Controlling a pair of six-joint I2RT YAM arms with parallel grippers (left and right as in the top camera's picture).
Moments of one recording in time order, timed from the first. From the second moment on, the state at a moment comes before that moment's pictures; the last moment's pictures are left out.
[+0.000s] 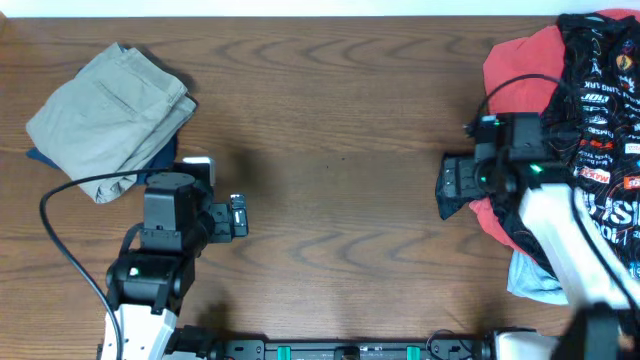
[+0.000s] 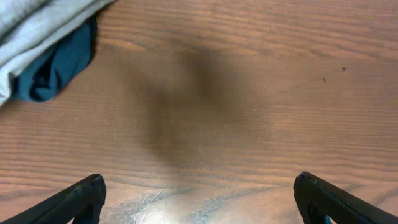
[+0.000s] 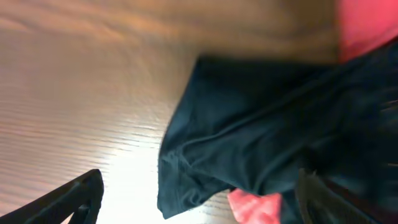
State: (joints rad) left arm -0.11 0.87 0.73 -0.73 0.01 -0.14; right arm 0.04 1.50 0.92 -0.58 -0.08 -0.04
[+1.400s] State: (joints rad) left arm -0.11 0.88 0.73 -0.73 0.01 -0.15; right arm 0.03 1.33 1.36 -0.71 -0.33 0.01
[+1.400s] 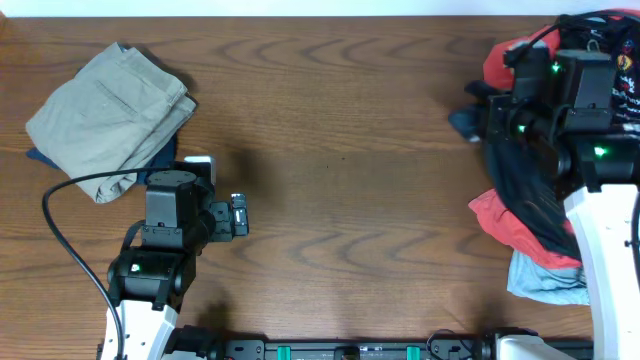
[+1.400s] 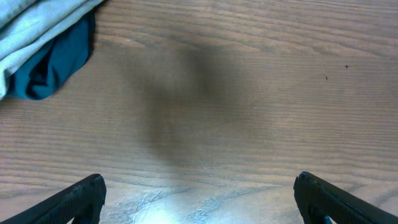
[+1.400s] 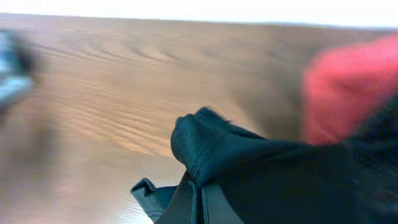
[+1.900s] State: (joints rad) left arm -0.11 0.88 0.73 -0.73 0.02 -0.15; right arm 0.45 1.40 1.41 -0.68 -0.57 0.01
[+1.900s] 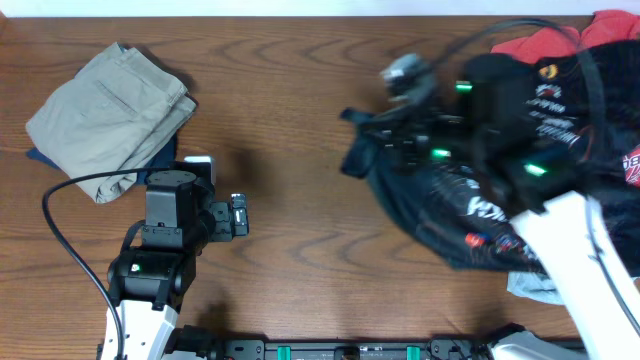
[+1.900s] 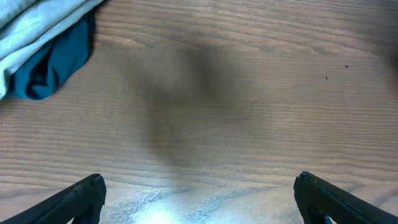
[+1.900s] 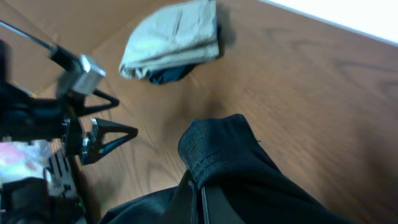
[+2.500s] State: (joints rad) left arm -0.11 0.88 0.73 -0.71 0.29 -0.15; right arm 0.54 1.70 1.40 -0.47 -0.29 0.07
